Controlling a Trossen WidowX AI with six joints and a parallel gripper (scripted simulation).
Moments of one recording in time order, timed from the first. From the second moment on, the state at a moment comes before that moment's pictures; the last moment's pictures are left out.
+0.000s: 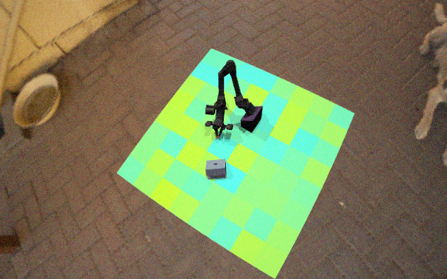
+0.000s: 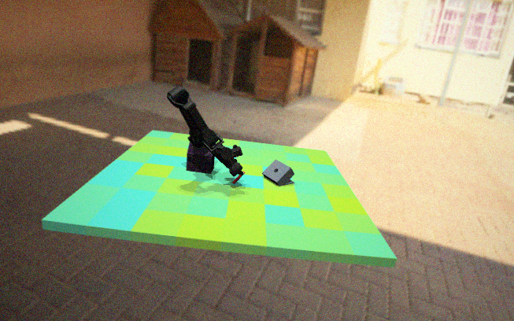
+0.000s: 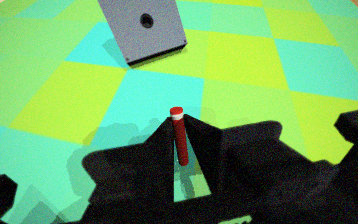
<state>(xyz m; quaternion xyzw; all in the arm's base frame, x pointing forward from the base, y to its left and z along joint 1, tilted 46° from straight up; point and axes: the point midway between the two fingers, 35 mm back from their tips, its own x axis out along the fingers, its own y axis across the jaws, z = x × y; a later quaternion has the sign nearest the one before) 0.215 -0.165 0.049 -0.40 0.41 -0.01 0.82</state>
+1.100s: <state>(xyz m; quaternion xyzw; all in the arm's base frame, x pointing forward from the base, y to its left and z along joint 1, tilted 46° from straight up) 0.194 -0.166 0.056 -0.40 0.29 0.05 0.87</state>
